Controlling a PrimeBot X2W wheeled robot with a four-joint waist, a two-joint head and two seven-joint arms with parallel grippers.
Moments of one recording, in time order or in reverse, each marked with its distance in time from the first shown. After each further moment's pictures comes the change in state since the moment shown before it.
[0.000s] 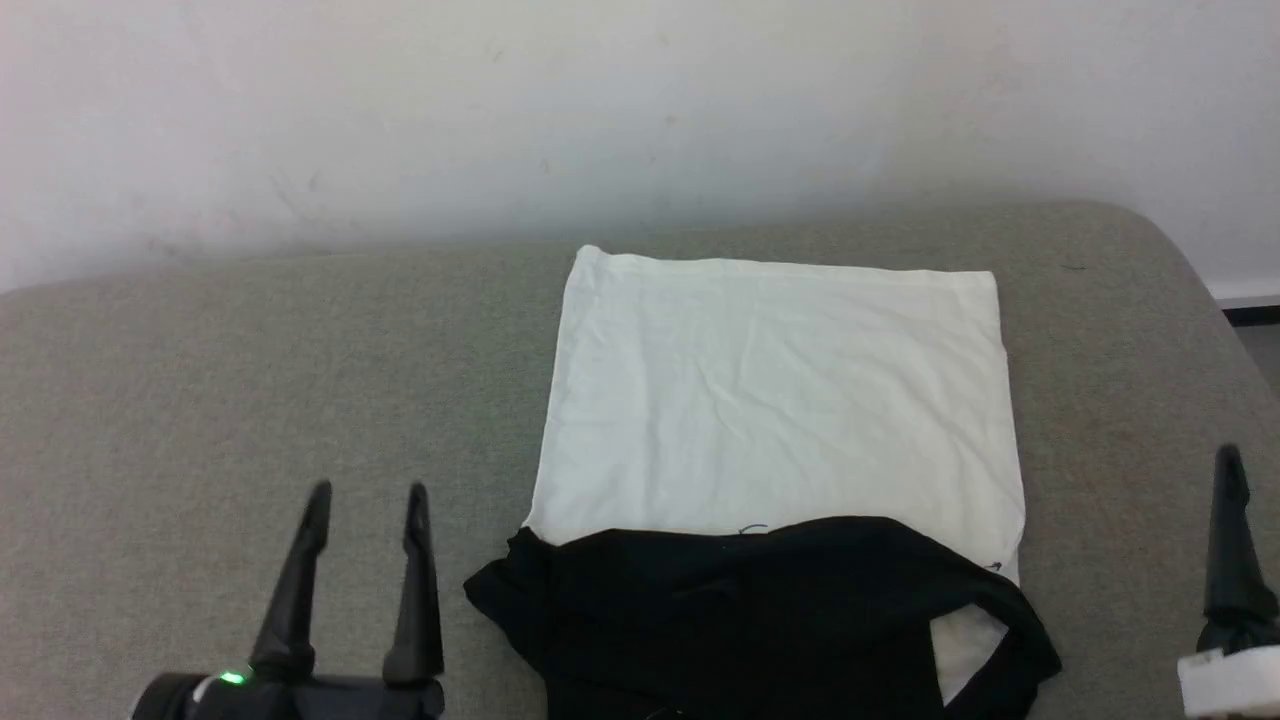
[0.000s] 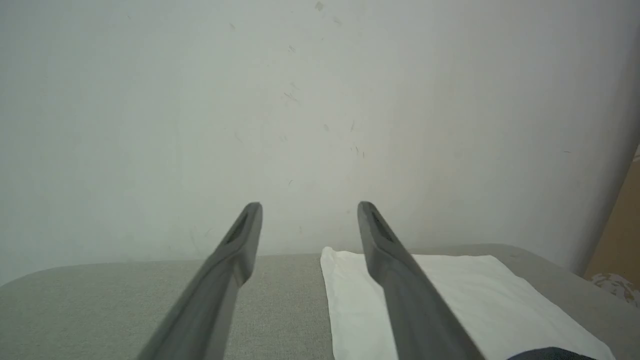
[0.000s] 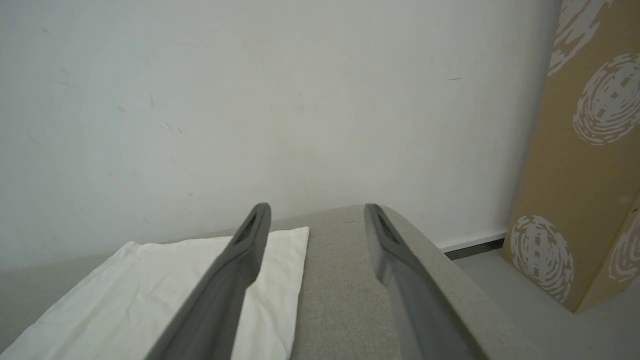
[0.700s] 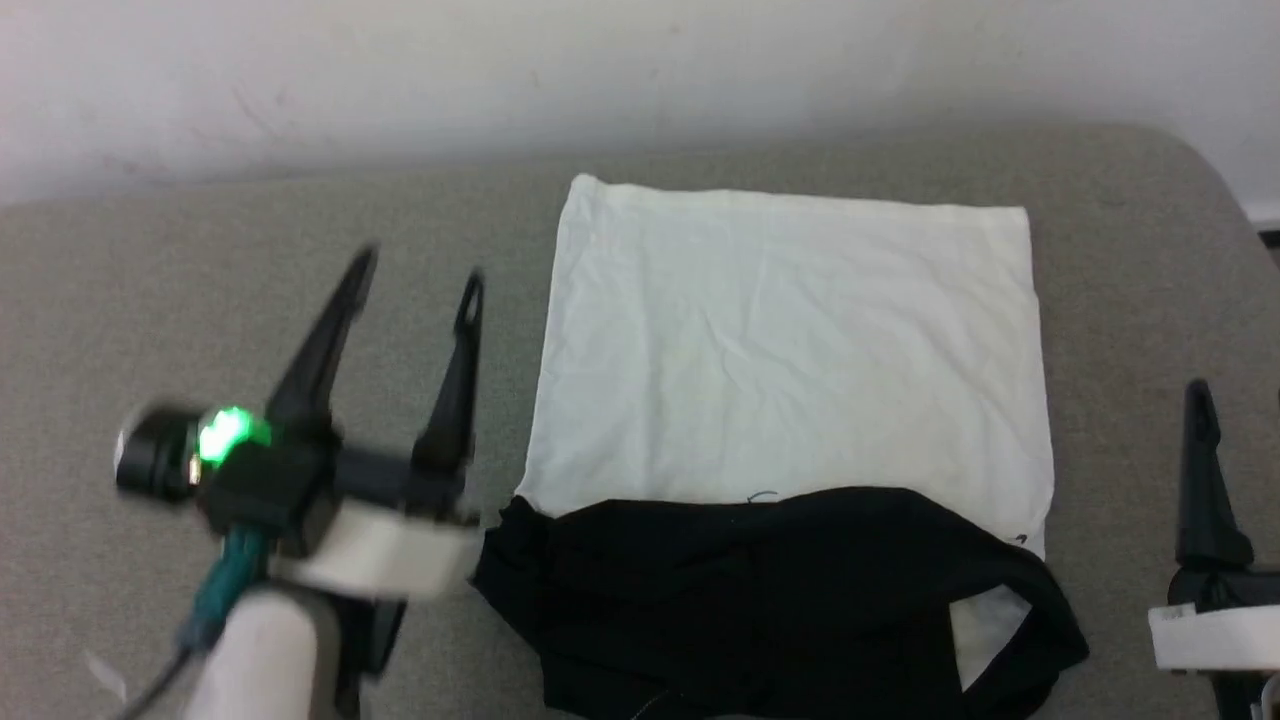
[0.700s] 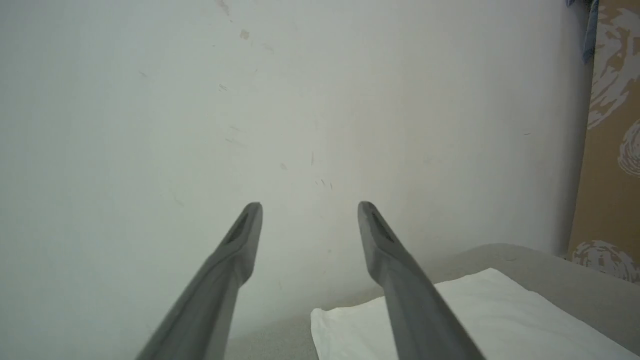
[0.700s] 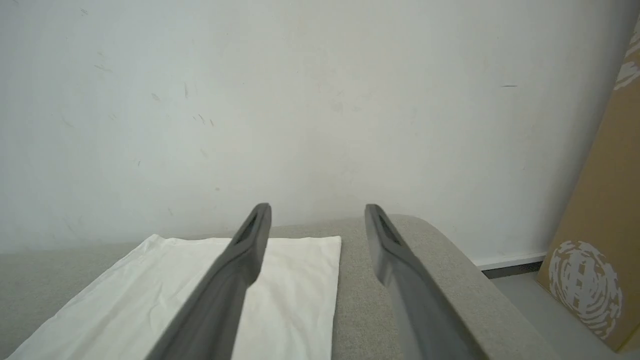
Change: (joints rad) left arm -0.336 0.084 -0.055 0.035 0.062 -0.079 0.137; right arm -0.030 0.002 0.068 -0.082 -0.042 0.000 -0.003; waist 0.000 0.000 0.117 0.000
